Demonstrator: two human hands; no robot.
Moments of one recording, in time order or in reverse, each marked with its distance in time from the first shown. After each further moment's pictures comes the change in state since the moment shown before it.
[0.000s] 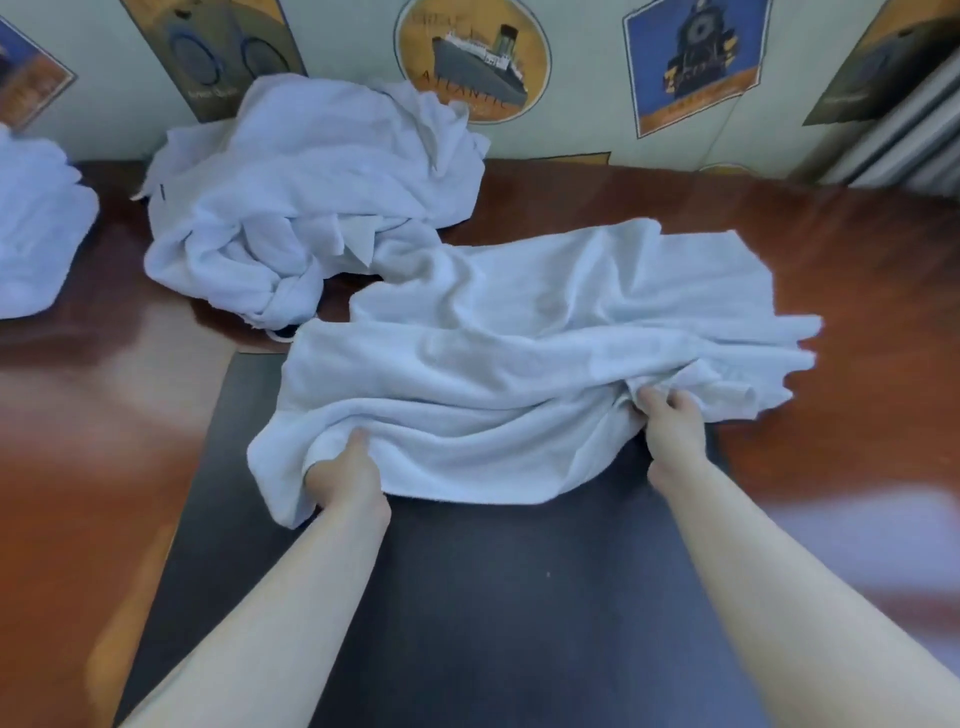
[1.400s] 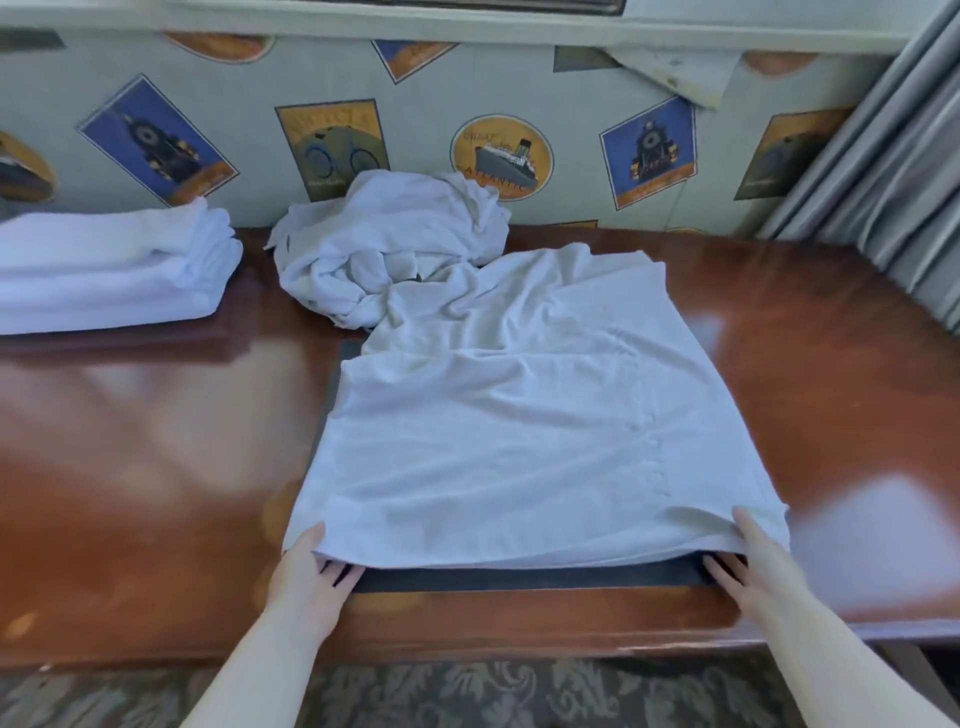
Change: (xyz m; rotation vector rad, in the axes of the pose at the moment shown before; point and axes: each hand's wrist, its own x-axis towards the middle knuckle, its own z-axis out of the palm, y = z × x) left_hand -0.020 -0.064 -0.264 -0.321 -0.412 -0.045; right_hand -0.189 0.094 -0.158 0.381 0.187 0.297
